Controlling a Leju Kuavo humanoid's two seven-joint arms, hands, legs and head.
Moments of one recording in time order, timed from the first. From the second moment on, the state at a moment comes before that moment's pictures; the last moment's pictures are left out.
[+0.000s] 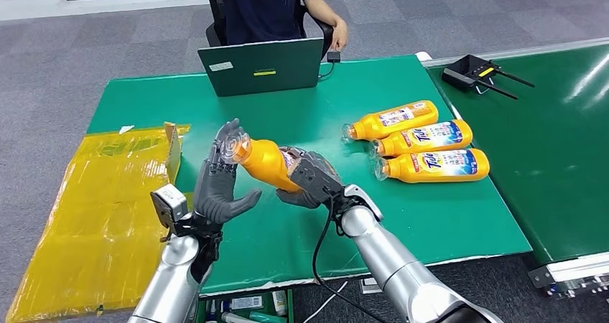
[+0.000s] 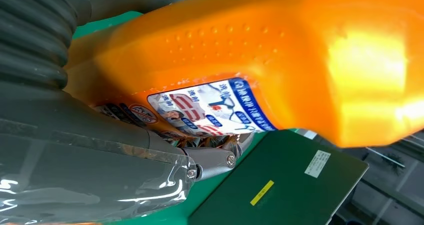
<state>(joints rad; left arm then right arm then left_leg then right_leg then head) -0.31 -0.20 -0.18 -1.09 -0.02 -0.30 -0.71 -0.58 0.20 0.28 -0.82 0.27 -0.05 -0.48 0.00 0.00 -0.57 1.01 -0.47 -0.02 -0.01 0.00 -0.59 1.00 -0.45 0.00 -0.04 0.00</state>
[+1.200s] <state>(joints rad) -0.44 -0.21 -0.15 -0.82 0.11 -0.33 -0.70 -0.64 0.26 0.31 -0.76 0.22 -0.04 -0.51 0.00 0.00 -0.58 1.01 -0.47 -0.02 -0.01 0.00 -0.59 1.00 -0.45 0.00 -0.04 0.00</state>
